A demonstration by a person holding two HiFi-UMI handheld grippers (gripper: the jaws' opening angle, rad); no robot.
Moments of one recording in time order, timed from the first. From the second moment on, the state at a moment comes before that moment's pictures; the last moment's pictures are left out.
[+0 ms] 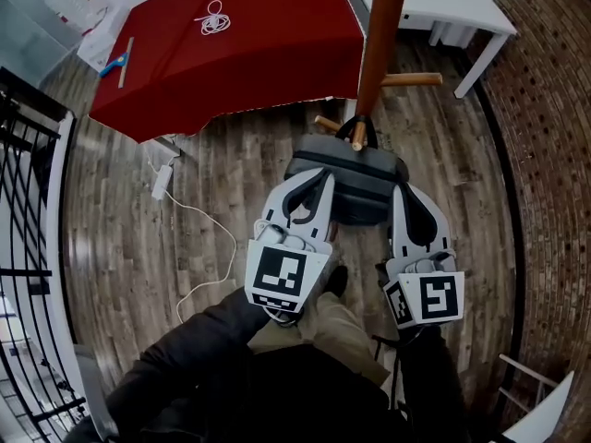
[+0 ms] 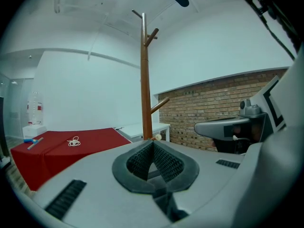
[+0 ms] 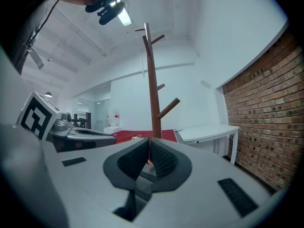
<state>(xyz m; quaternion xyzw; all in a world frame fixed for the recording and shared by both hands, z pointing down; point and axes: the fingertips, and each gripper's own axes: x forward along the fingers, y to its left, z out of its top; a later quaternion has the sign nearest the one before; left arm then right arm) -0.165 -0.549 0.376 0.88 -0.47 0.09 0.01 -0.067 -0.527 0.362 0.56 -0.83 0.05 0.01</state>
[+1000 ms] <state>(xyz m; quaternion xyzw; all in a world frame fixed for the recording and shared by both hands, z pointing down) -0.178 -0.615 0.379 0.88 -0.48 0.07 0.00 -0.077 -0.596 0.369 0.55 -0.83 0.03 0.02</state>
